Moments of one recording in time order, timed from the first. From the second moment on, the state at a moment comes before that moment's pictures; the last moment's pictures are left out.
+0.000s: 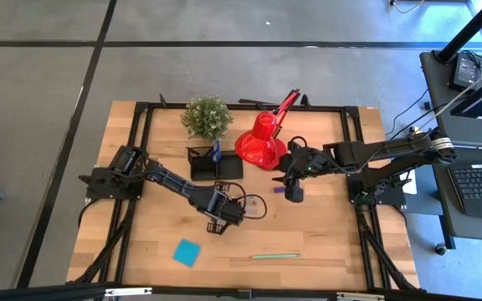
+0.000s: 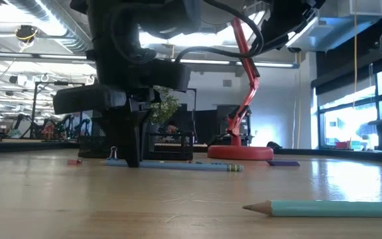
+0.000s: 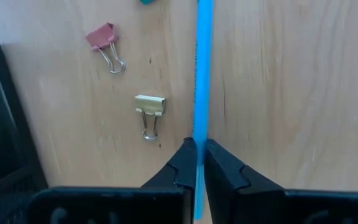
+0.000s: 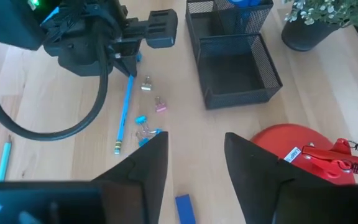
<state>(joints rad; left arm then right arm) -0.30 2.04 1.28 -0.71 -0.23 -0.19 0.10 1.27 1.01 -0.50 0.14 0.10</state>
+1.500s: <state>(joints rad) -0.20 1.82 0.95 -0.29 -0.07 -0.20 0.18 1.72 1.35 -0.83 0.02 0.11</state>
